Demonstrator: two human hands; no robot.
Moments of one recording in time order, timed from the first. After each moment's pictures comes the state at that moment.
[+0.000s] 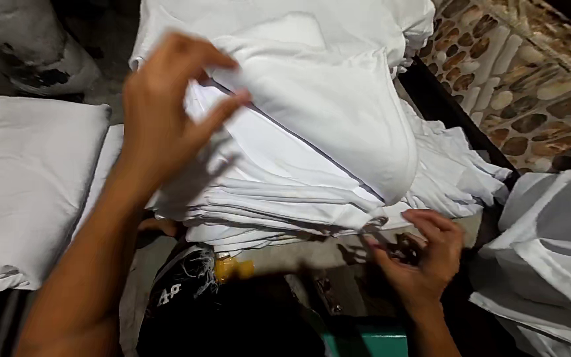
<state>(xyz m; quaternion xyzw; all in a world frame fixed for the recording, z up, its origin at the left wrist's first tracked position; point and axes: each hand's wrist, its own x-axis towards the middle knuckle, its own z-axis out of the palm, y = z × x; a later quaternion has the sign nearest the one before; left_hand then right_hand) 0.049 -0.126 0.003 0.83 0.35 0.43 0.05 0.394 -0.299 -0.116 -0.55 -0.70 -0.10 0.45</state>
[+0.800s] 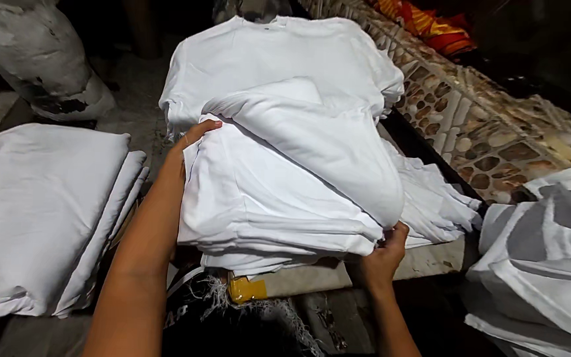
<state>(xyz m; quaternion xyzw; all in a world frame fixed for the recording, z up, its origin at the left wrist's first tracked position) 0.034 -0.023 -0.063 0.51 0.35 0.46 0.64 0.348 -0.261 -0.121 -0.68 -0.49 -0.02 0.54</state>
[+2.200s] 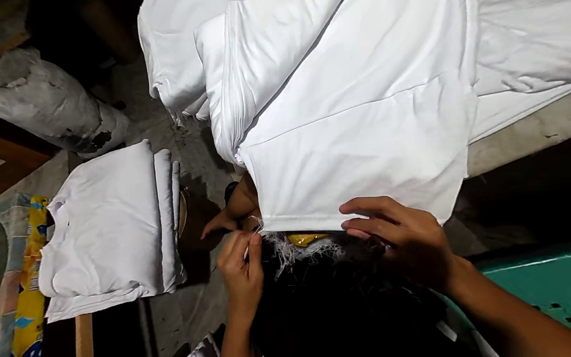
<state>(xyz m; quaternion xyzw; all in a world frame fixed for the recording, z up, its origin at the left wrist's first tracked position) -0.005 -0.282 -0.145 0.73 0.41 0.51 0.22 0.248 -0.328 -0.136 -0.48 -0.76 -0.02 0.43</state>
